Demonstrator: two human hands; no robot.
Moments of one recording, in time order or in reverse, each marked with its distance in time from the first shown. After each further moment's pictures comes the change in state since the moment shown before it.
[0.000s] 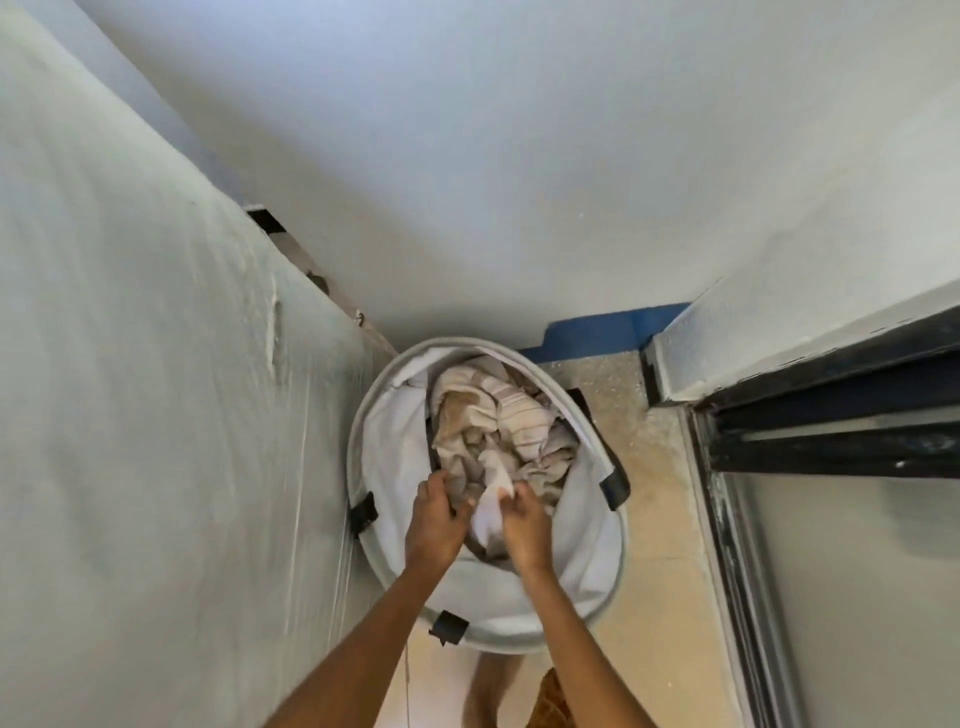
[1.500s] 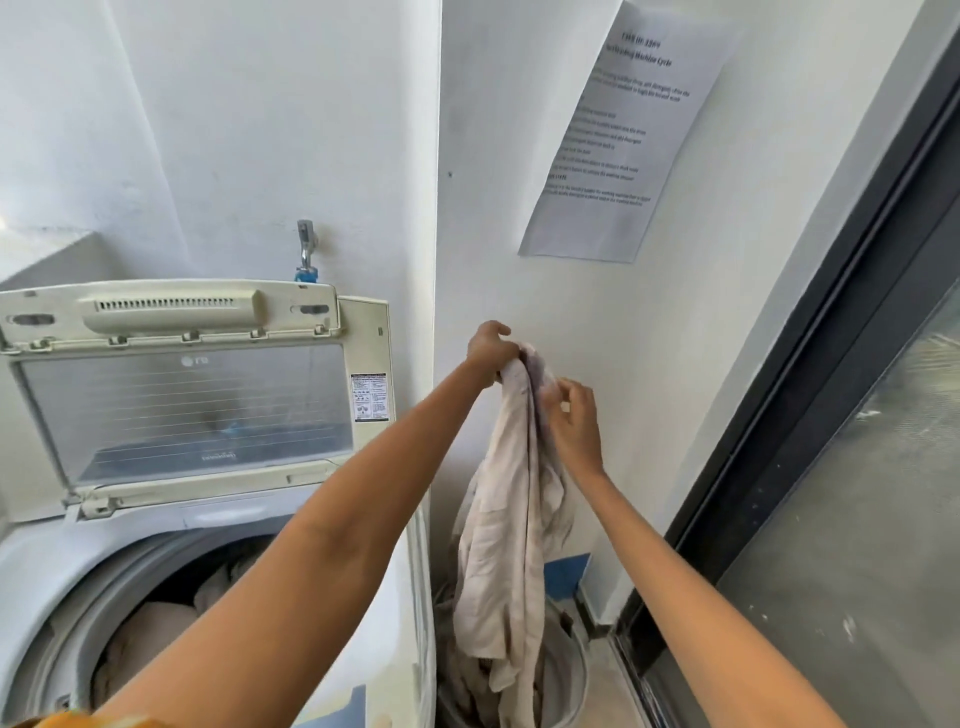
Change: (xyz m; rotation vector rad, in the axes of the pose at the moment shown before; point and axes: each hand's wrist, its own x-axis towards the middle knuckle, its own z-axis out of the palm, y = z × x) left_hand -0.337 0.397 -0.468 -0.442 0.046 0.664; right_hand -0.414 -0.414 -0.221 0.148 0.561 -0.941
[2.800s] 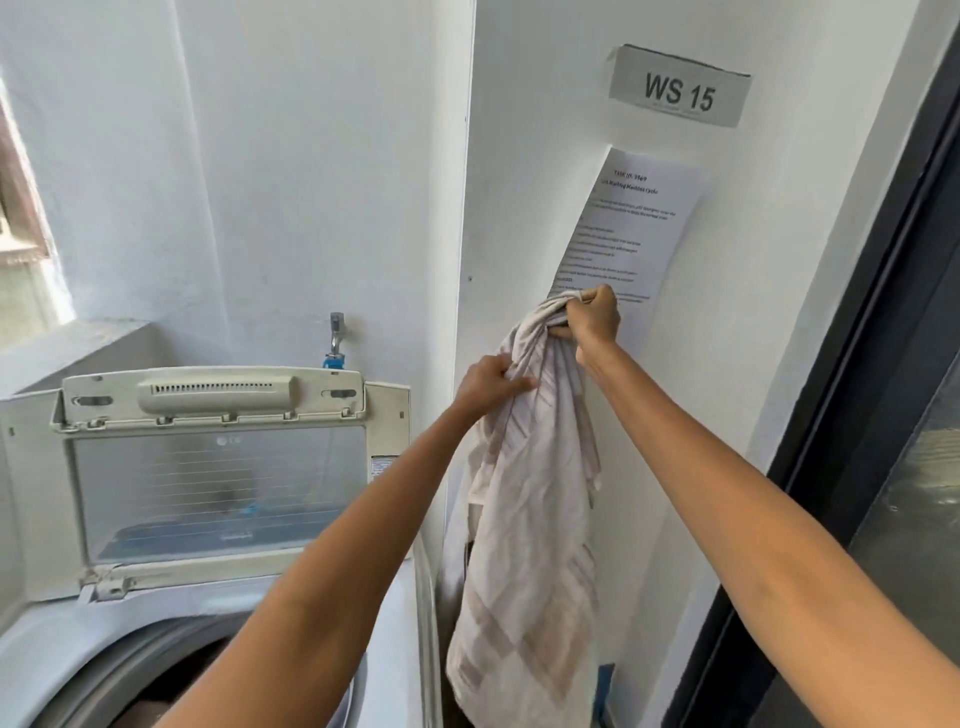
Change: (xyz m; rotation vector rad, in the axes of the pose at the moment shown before) left_hand -0.005 0.053 -0.057 0.389 0.014 0.485; right_hand 0.143 -0.195 -0.034 0.332 0.286 0.079
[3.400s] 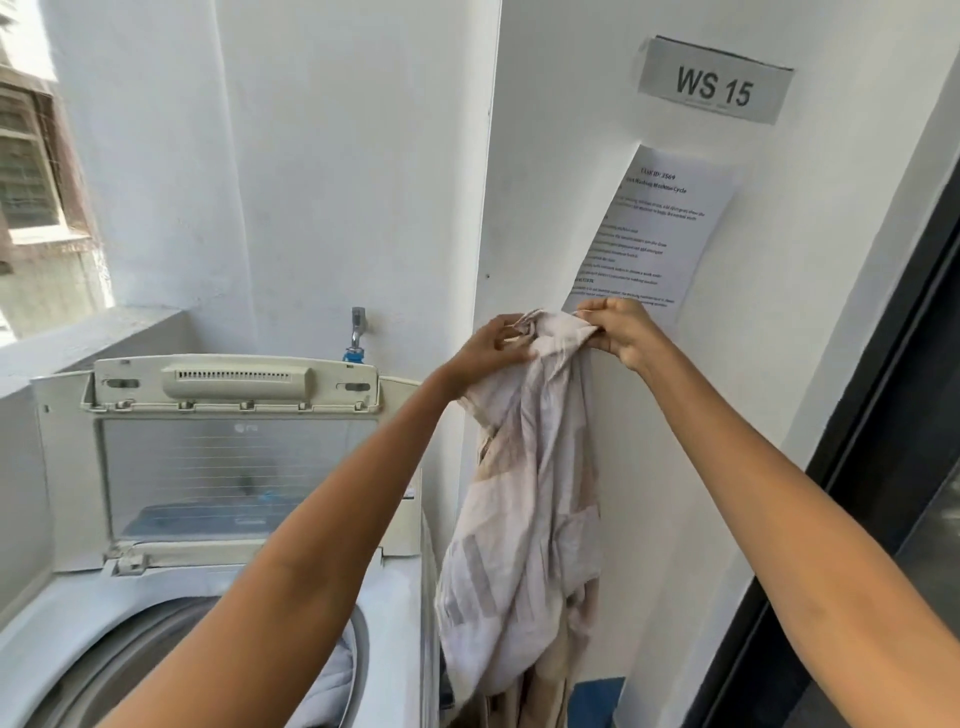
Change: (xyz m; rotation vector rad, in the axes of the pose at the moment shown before) left_hand 0.002 0.012 -0.038 -0.406 -0.102 0.086; right_hand 0.022 0.003 -0.028 0.060 -0.466 0.134
